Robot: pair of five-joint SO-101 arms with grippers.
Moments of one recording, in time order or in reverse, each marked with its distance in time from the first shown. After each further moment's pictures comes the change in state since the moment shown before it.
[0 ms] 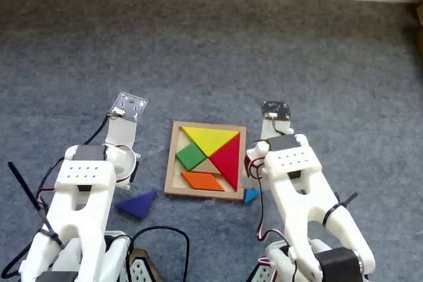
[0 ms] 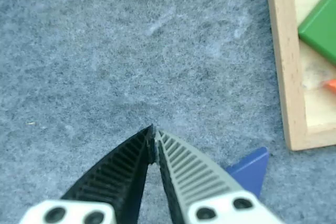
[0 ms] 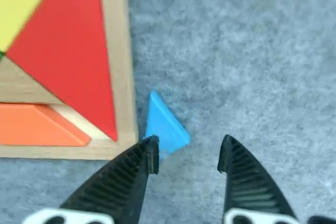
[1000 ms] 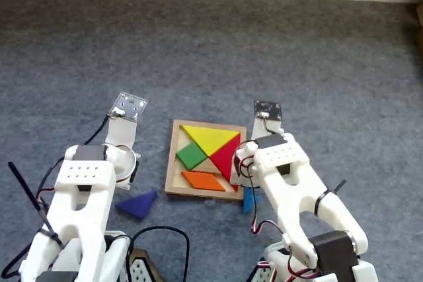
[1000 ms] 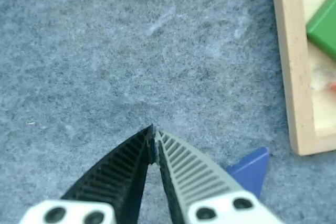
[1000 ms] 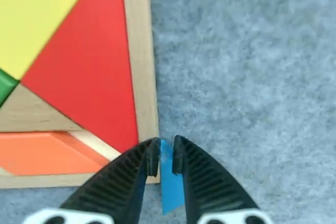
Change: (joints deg) left arm 0.0 0.0 0.0 0.0 0.0; right arm -1.3 11.5 1.1 -7.8 -4.0
